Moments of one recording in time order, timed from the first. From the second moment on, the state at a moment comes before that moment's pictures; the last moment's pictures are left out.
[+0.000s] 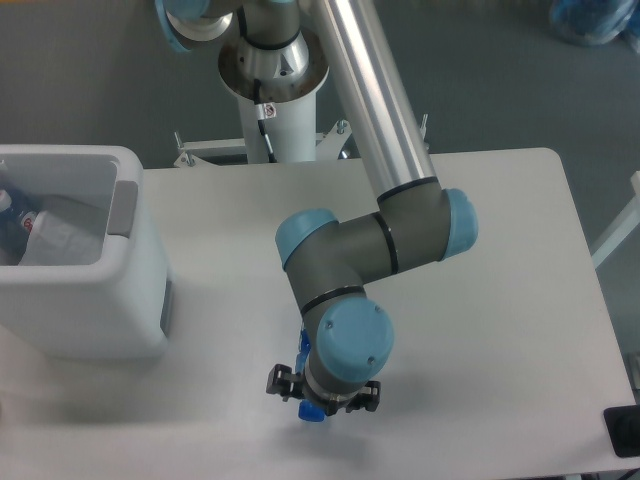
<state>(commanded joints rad) 2.31 -2.33 -1.15 -1.32 1.53 0.48</state>
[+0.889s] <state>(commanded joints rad) 2.27 -2.38 -1.15 -1.31 1.61 0.43</state>
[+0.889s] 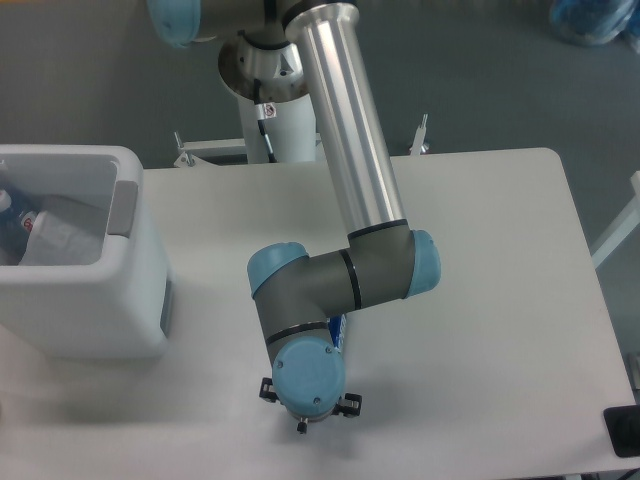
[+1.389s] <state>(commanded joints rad) 2.27 -2.30 -1.15 -1.30 1.60 0.43</state>
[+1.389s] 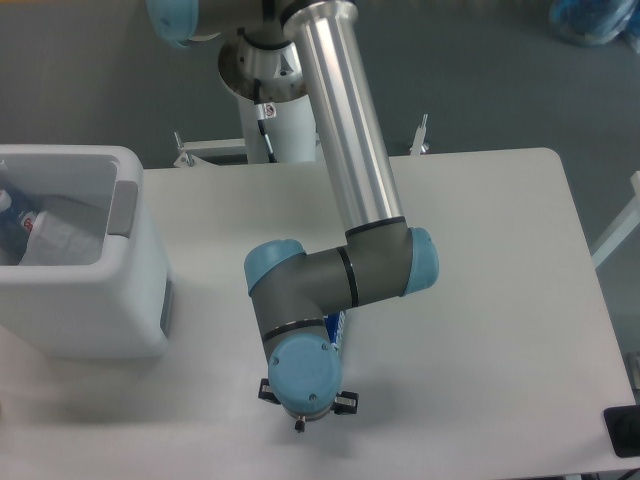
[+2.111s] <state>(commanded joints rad) 2.30 -2.10 -1.12 -0.97 1.34 0.31</state>
